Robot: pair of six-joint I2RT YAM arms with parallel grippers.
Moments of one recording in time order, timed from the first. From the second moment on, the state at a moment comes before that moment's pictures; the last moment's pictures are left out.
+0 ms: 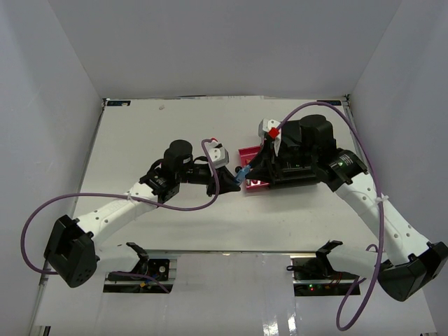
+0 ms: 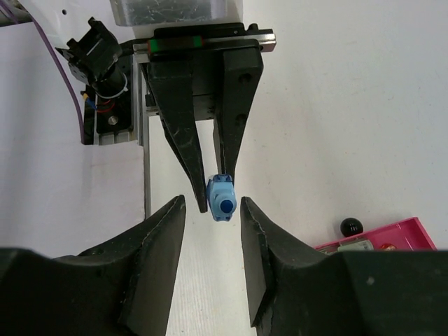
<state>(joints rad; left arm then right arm) -0.70 1.23 0.86 0.11 0.85 0.07 0.57 1.12 1.22 -0.56 -0.88 -0.30</state>
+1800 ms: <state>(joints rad) -0.69 1.35 1.05 -0.03 0.83 0.08 0.56 1.10 1.28 -0.59 -0.75 -0.39</state>
